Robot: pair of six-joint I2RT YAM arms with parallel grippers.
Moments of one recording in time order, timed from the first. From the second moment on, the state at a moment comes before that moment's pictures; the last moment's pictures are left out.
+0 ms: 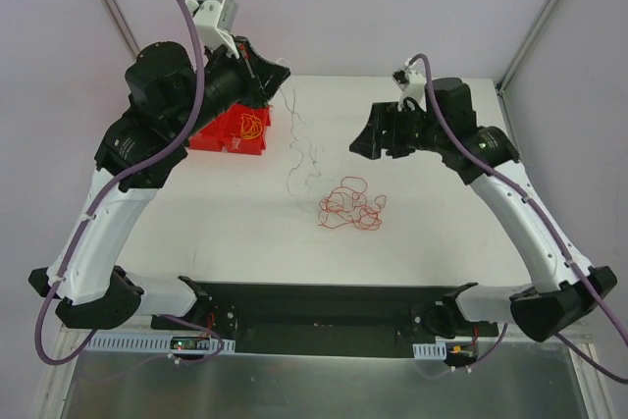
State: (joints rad) left arm -0.67 1.29 1.94 -0.66 0.01 -0.37; right arm 0.48 1.31 1.45 -0.79 -0.34 0.34
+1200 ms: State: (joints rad) left arm -0.67 1.22 2.22 -0.34 0.05 -0.45; right arm 0.40 1.51 0.92 -0.47 -0.05 0.48
